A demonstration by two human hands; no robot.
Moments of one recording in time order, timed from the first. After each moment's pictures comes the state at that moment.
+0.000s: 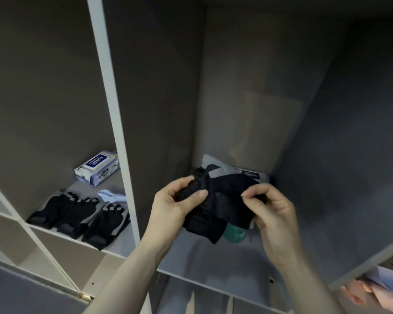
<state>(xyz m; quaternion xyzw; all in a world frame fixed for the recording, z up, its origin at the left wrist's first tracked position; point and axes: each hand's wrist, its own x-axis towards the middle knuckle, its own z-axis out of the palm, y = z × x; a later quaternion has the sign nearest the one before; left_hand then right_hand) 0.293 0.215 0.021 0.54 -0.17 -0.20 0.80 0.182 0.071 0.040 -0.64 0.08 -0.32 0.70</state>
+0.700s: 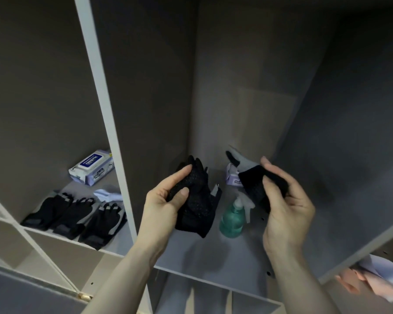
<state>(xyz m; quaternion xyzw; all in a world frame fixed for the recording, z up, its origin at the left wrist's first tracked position) 0.289 0.222 0.023 0.55 -0.21 -0.16 0.79 0.189 0.076 0.042 -0.53 0.14 -0.57 0.62</state>
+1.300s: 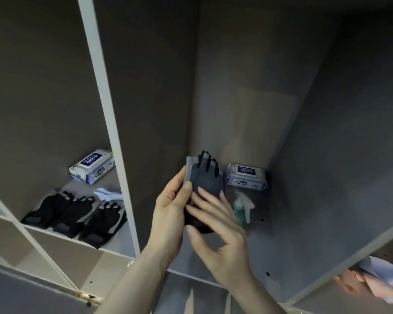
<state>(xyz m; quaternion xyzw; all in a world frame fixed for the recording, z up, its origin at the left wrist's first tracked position) 0.276 0.208 0.023 0.44 -0.17 -0.22 0.85 0.194 0.127 -0.010 -0.83 -0.04 -0.43 0.35</state>
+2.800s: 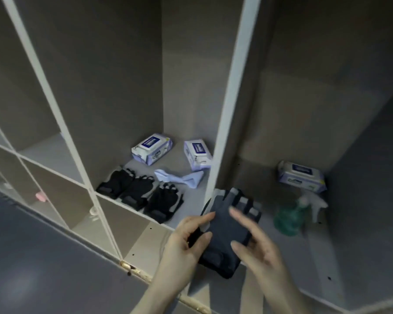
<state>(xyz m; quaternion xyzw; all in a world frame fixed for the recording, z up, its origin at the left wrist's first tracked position) 0.279 0.362 -0.054 0.69 -0.23 -0.12 0.67 0.201 0.209 -0.053 -0.73 0.07 -0.13 0.67</state>
